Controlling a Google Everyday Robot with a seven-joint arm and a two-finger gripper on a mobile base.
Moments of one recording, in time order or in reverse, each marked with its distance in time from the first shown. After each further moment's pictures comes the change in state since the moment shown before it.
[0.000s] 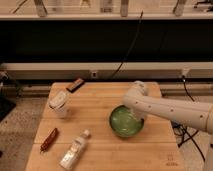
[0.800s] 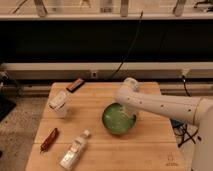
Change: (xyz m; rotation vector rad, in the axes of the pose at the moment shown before) arm 0.015 -0.055 -0.013 0.040 0.017 -0.091
